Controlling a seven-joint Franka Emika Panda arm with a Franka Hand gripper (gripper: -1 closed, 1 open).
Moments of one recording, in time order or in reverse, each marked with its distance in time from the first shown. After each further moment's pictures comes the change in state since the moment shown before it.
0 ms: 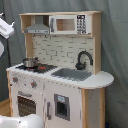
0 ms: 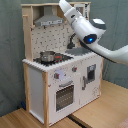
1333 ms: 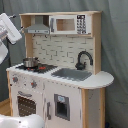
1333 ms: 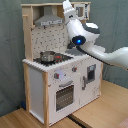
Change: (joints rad) arm -0.059 -0.026 0.045 0.017 0.000 -0.284 0.352
